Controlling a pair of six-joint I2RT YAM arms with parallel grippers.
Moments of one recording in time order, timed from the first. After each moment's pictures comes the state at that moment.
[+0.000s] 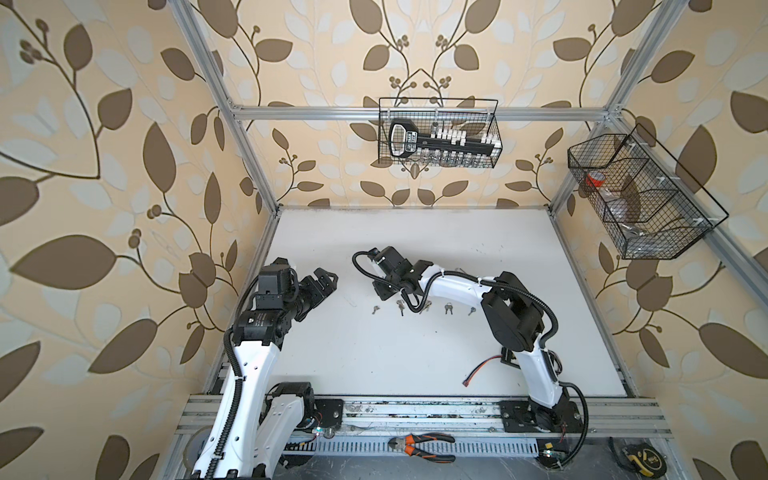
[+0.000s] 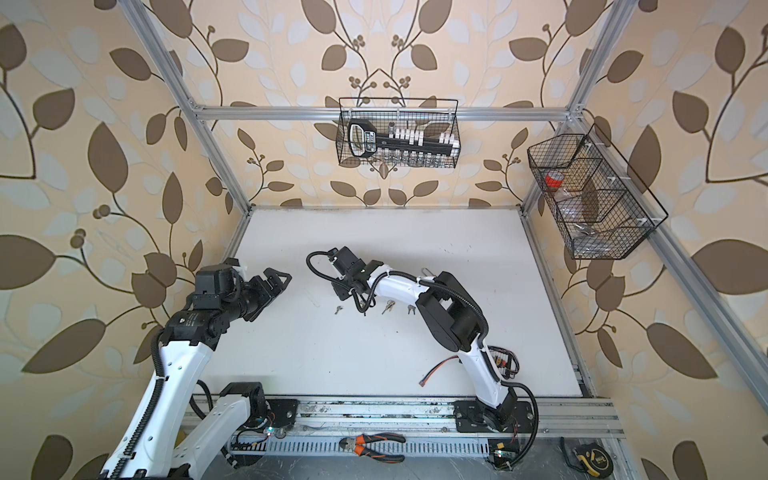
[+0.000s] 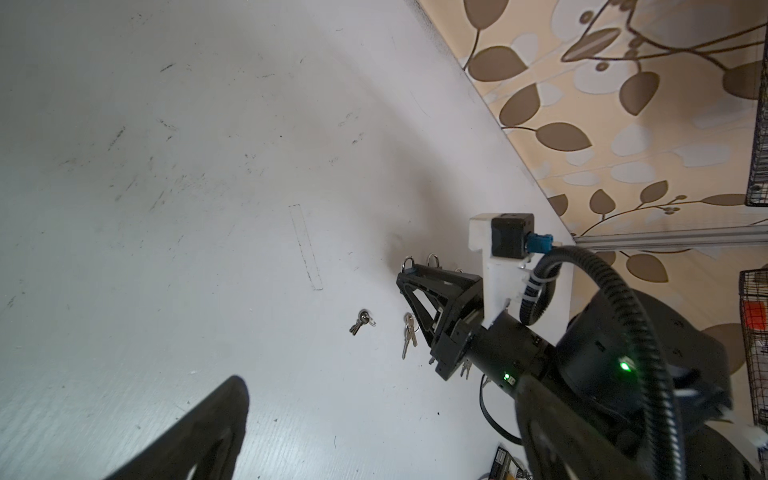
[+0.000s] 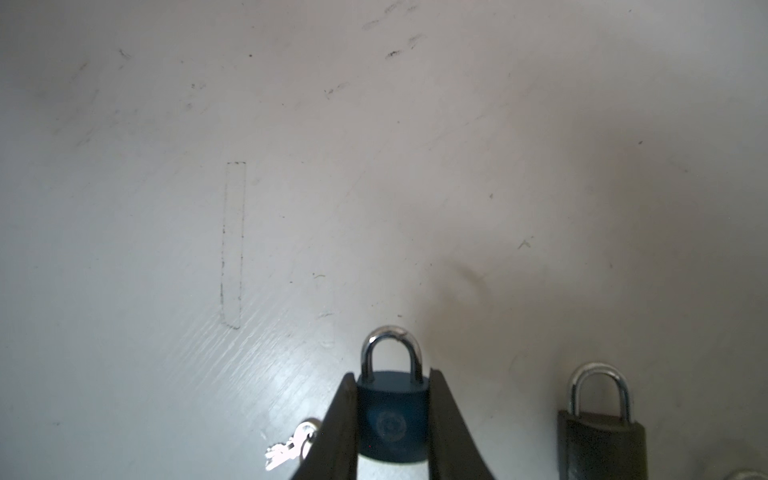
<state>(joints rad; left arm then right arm) 0.05 0.80 0.83 -0.75 0.32 -0.74 0.83 2.21 1.68 -0.42 0.06 0.17</state>
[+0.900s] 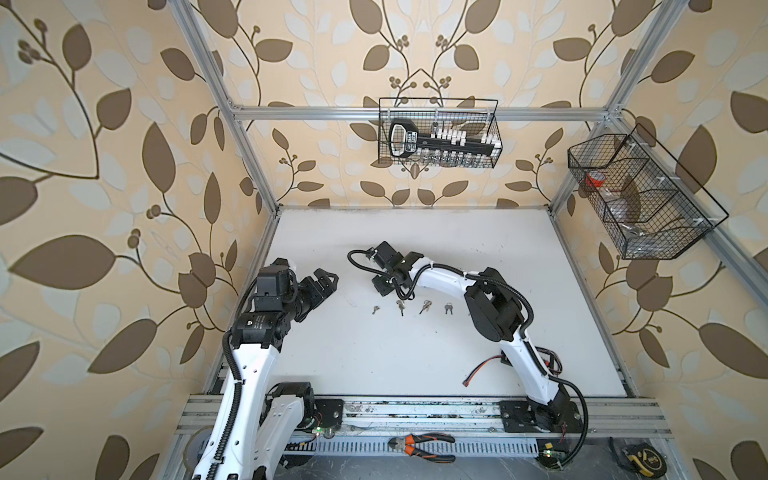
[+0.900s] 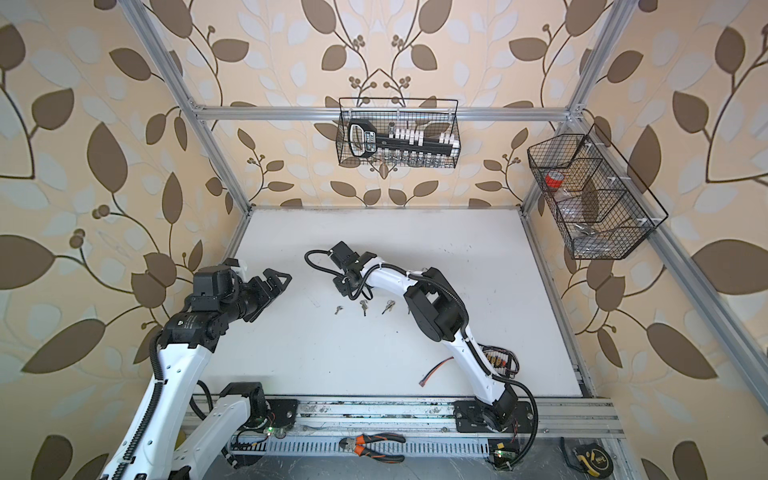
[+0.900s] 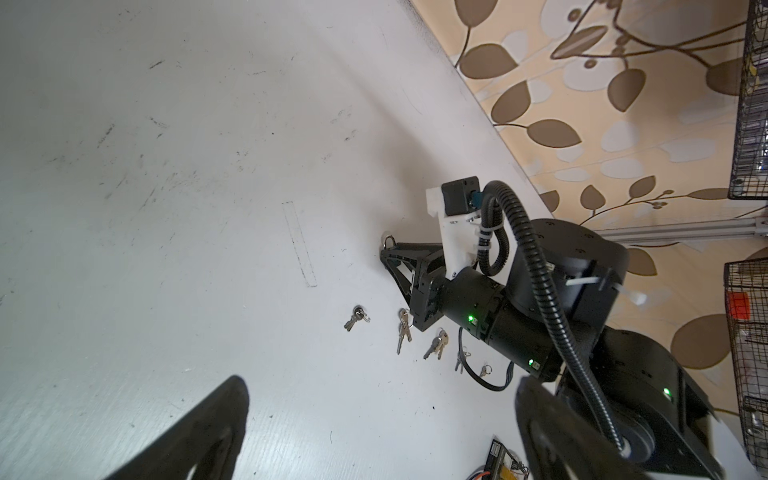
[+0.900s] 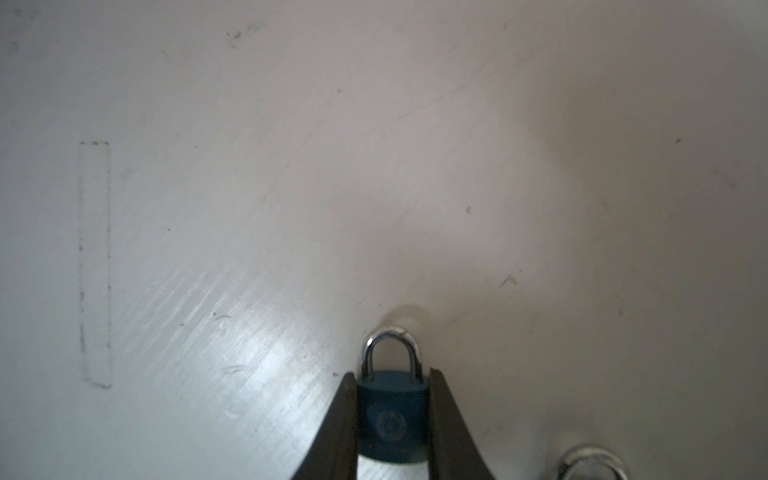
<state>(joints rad) 0.06 0.79 0.83 -0.75 0.34 -0.74 0.80 2.37 1.90 -0.59 0.07 0.11</state>
